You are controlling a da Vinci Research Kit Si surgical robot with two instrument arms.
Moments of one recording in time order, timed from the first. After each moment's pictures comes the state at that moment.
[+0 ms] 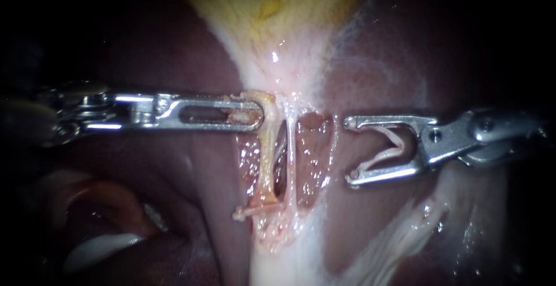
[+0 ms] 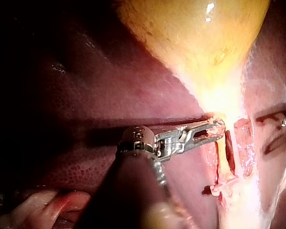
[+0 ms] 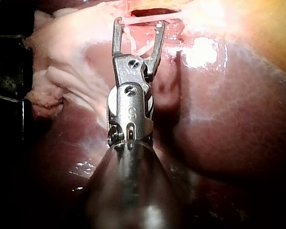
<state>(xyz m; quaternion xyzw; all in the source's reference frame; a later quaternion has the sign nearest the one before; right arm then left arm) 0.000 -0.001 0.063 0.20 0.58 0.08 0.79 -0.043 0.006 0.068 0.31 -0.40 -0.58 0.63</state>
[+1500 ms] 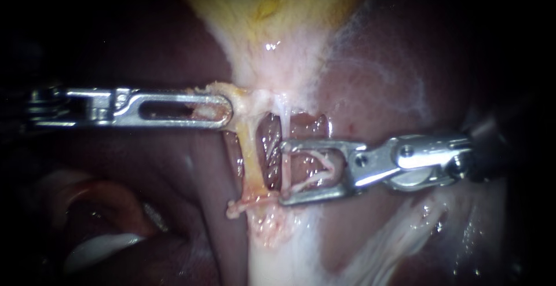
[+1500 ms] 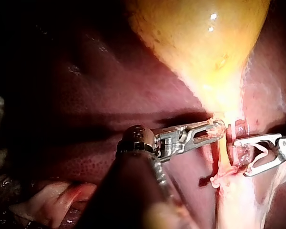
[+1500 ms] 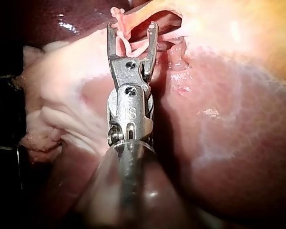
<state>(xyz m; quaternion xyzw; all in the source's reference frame) 0.010 -0.006 0.070 0.24 0.56 0.09 0.79 -0.039 0.006 0.061 0.32 -0.41 -0.58 0.62</state>
